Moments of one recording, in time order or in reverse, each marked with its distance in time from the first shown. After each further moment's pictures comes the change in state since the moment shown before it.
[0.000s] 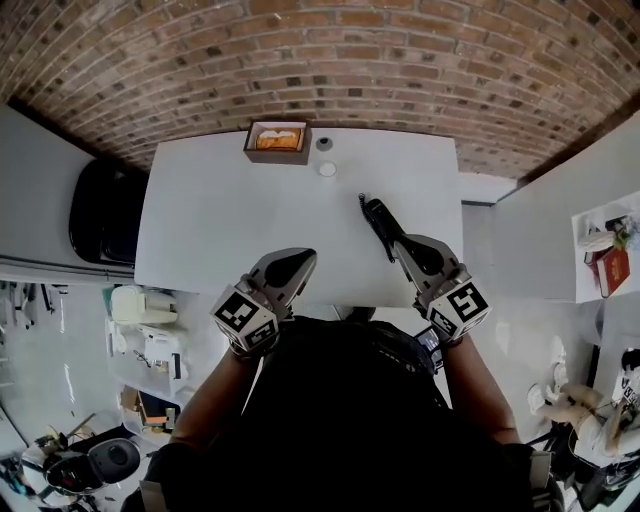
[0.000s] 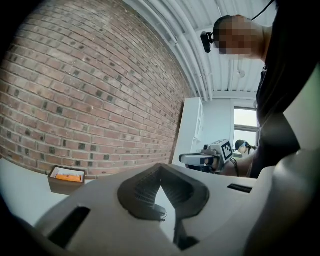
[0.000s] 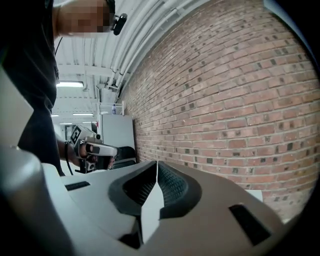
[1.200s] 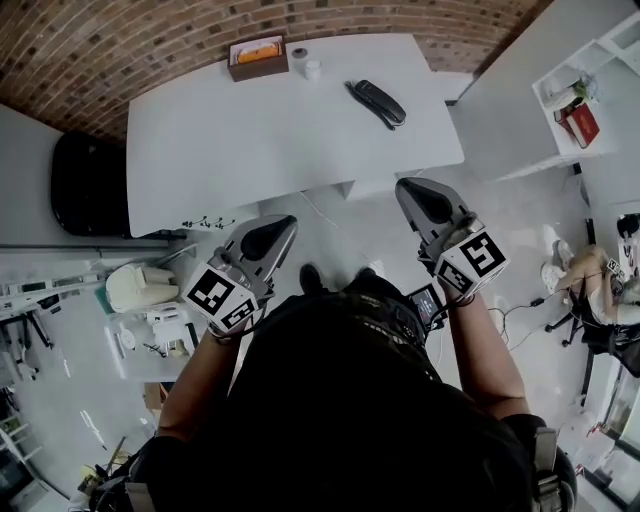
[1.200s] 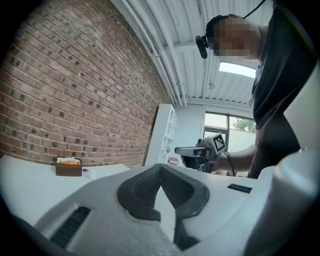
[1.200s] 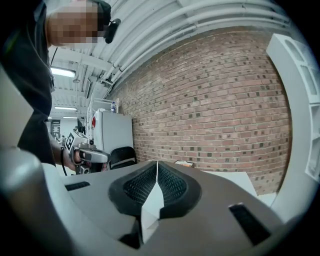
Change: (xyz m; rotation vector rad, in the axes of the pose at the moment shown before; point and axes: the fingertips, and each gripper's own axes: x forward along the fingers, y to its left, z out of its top) left arm -0.263 -0.096 -0.032 0.029 -0.001 -0.236; right arm -0.066 0.275 0.006 0.004 -0.007 -0.248
